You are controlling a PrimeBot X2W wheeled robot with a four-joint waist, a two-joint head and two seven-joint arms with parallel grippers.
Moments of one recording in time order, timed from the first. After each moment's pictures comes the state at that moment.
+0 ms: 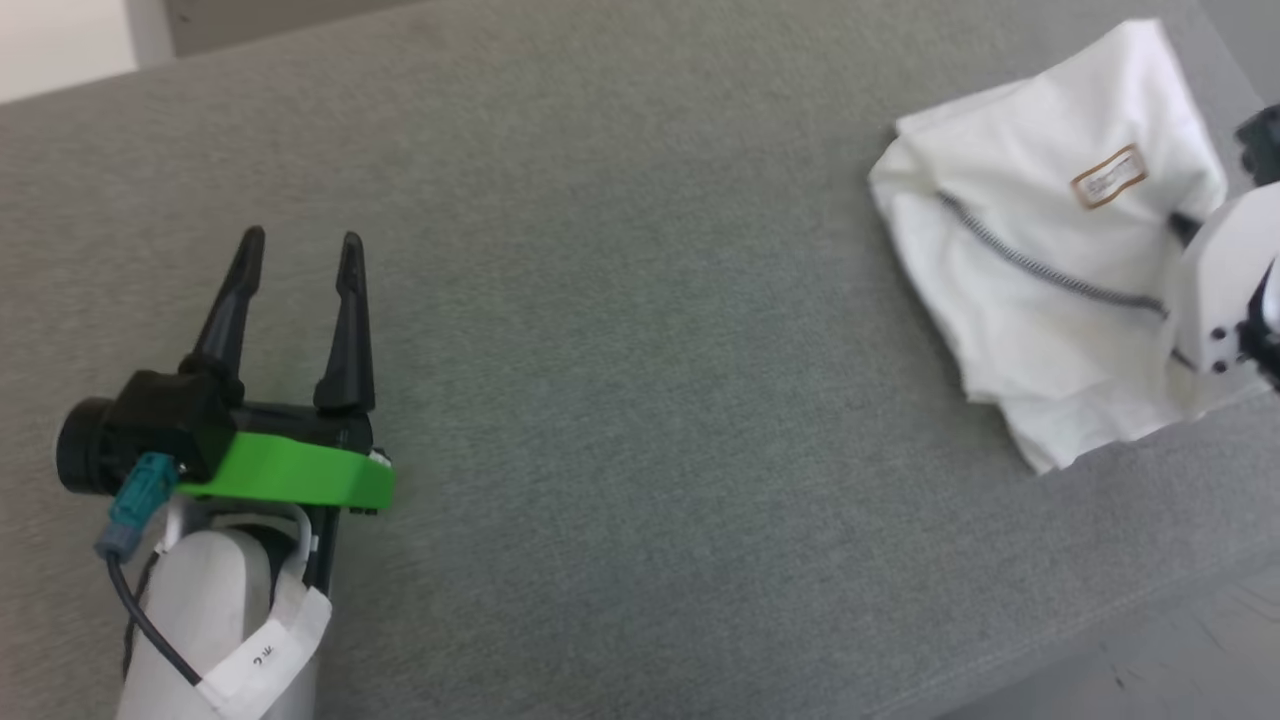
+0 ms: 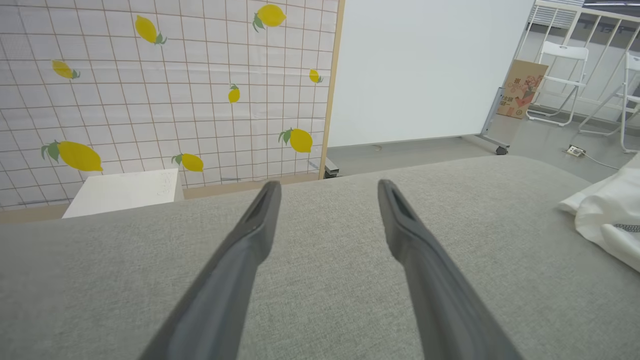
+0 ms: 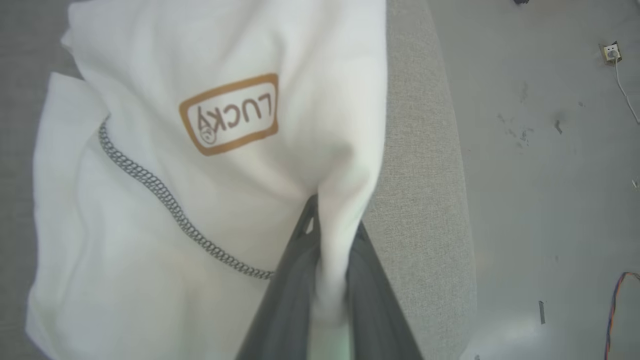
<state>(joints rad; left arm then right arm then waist) -0.26 0.15 0.00 -0.03 -0.17 -0.11 -0.20 -0.66 -0.49 0.15 0.39 0.28 0.13 0.62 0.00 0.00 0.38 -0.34</state>
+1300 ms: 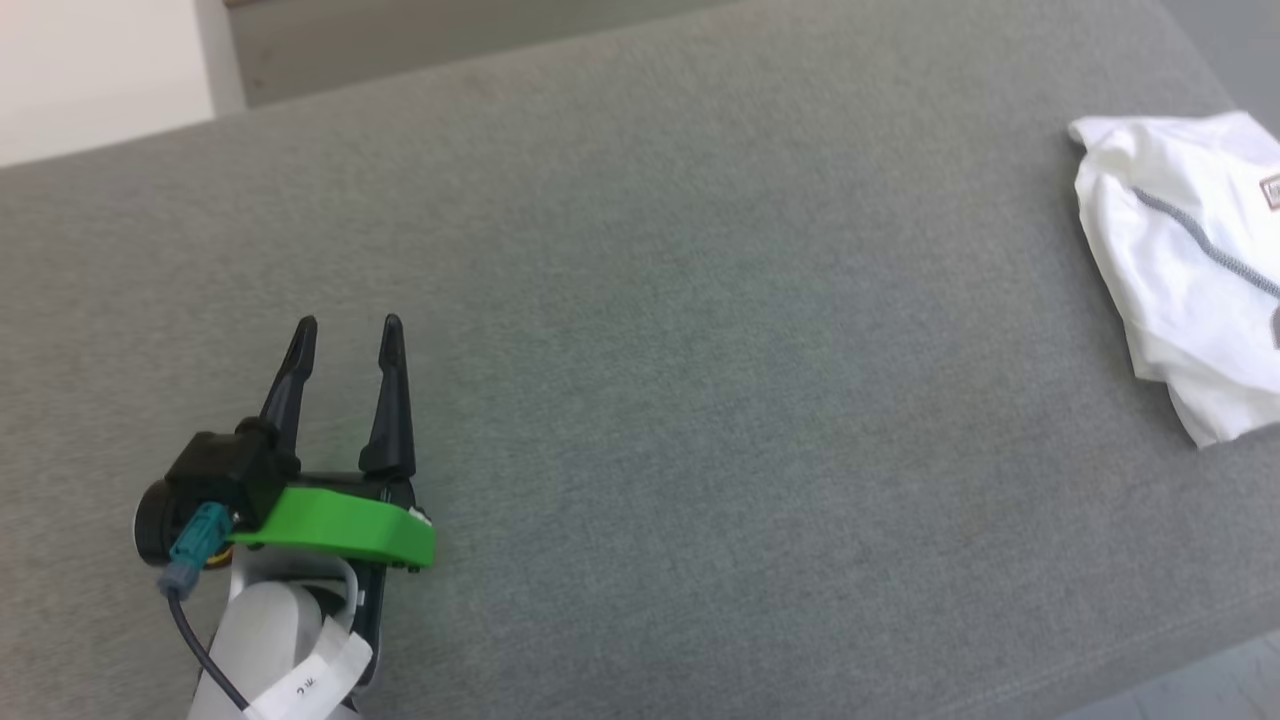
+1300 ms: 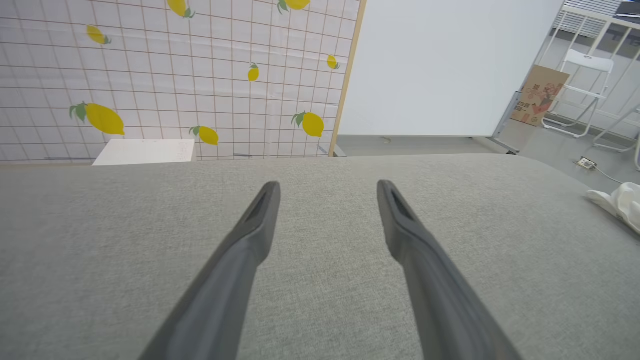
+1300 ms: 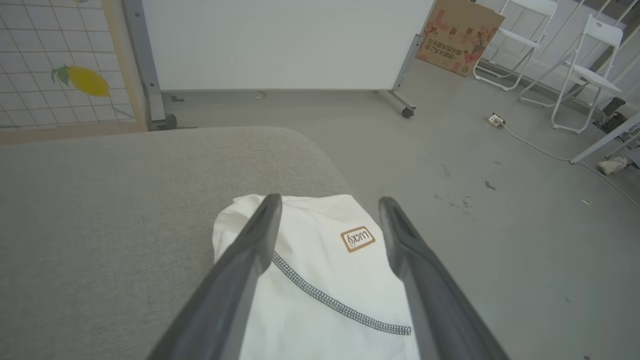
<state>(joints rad) -0.20 0.11 -0.03 0.09 -0.23 -0.09 -0.25 -0.66 -0.34 -0.31 0.57 -0.01 0.13 0.09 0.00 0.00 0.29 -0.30</state>
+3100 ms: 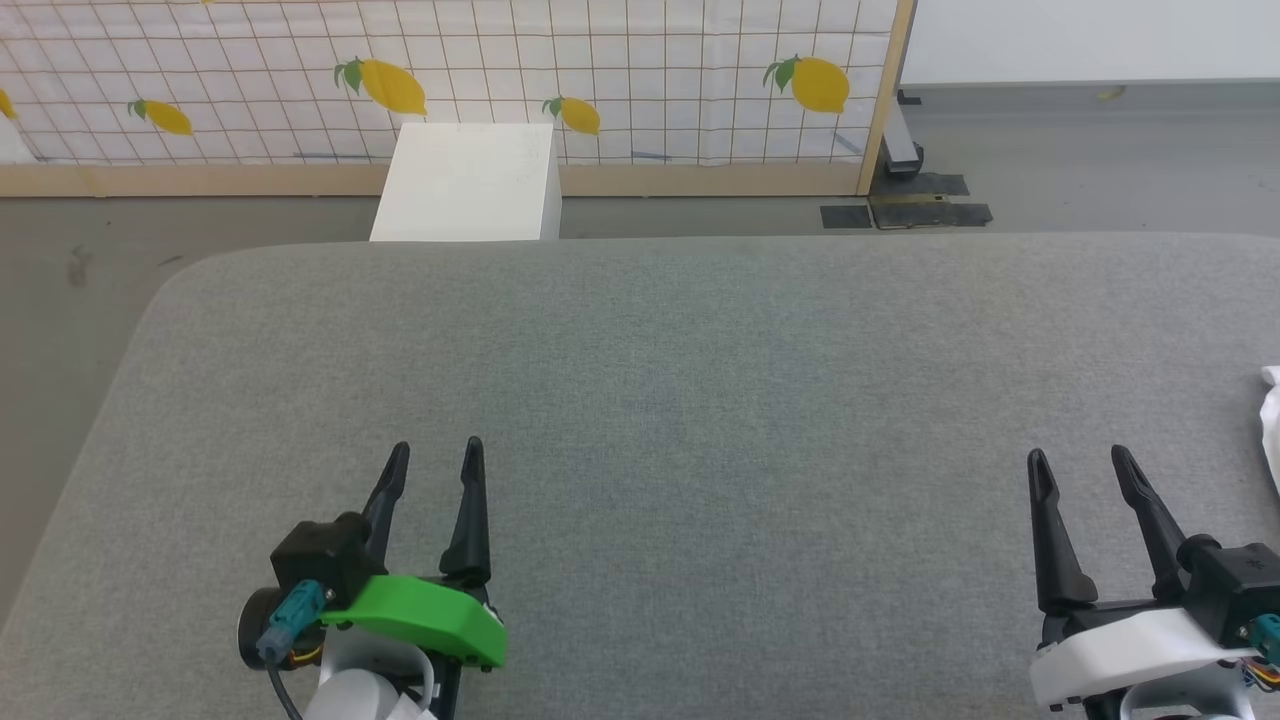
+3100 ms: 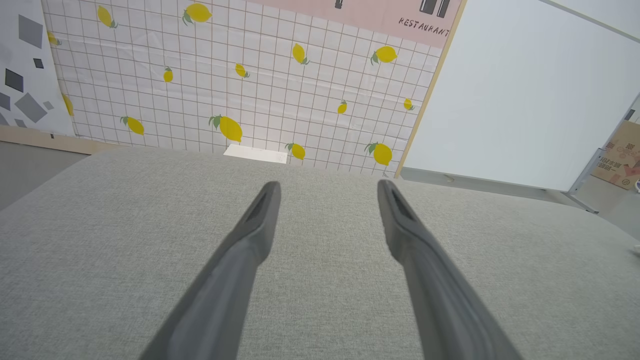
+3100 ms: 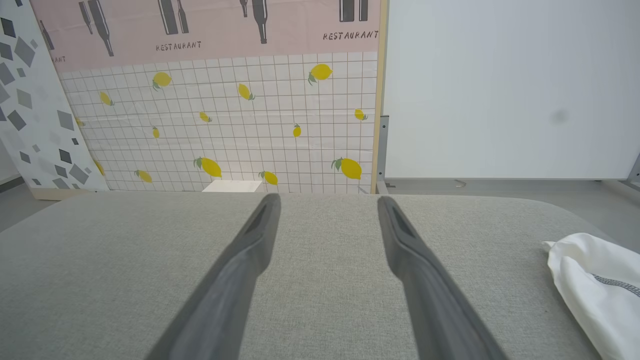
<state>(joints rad) -0.09 0.05 -0.12 0.21 -0.29 -0.06 -0.26 0.09 -0.05 -0.09 -0.06 0.10 0.13 -0.13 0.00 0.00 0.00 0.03</state>
